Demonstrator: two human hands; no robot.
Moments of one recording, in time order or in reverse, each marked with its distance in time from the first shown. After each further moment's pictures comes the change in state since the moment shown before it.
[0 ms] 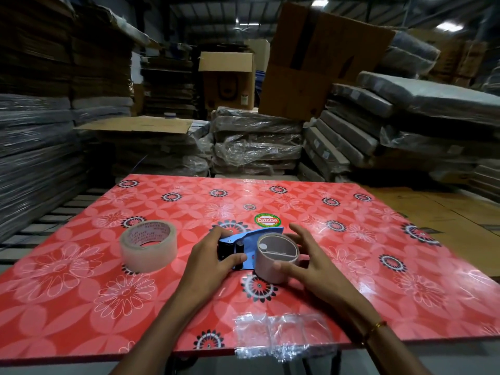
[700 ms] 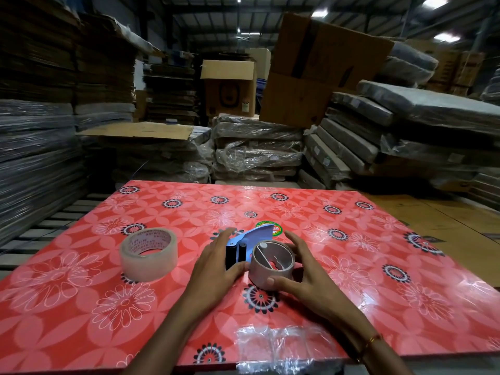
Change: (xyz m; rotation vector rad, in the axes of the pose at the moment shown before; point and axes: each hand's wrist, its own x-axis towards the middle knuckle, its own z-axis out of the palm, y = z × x) left_hand 0.010 -0.004 0.008 0.093 -0.079 0.021; right_hand 0.005 0.002 0.011 -0.065 -0.019 -0.055
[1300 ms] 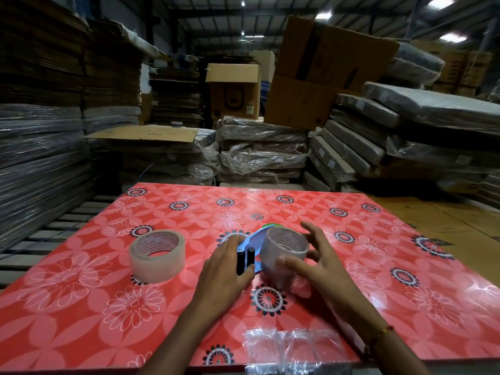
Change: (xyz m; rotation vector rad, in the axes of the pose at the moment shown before) left_hand -0.005 -0.002 0.007 0.093 0.063 0.080; right_hand 0.008 -0.011 -0.006 0.126 0.179 -0.002
